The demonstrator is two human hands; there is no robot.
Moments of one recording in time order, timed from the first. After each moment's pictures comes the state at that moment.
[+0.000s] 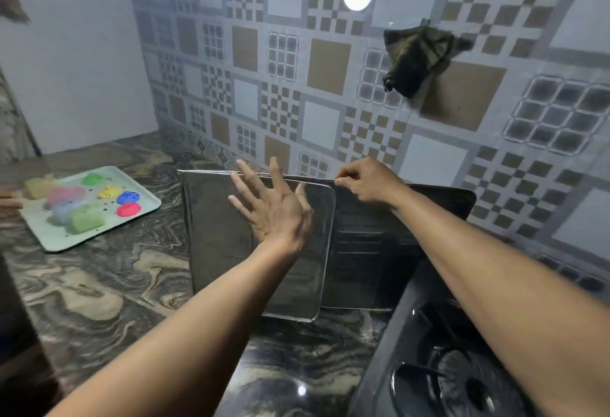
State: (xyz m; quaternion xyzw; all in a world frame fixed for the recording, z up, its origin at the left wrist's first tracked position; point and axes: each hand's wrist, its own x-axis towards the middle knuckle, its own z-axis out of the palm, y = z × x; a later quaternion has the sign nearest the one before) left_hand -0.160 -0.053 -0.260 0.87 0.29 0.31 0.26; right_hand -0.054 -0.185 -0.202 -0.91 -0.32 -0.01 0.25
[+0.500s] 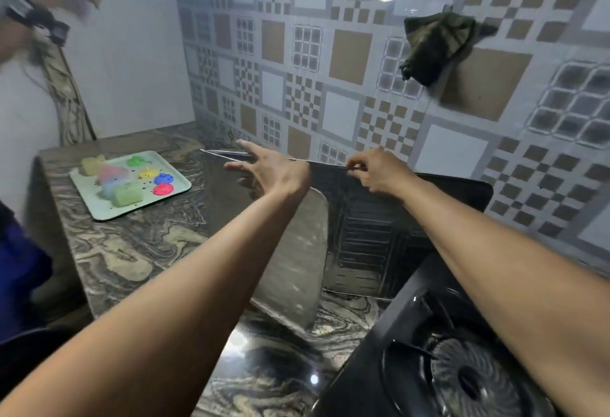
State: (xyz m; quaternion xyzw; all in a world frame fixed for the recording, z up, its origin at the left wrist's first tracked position) left_hand -0.180 -0.053 -0.202 0.71 0.42 0.25 0.51; right_hand -0.055 -0.192 -0.206 -0.91 -0.37 -0.04 0.18
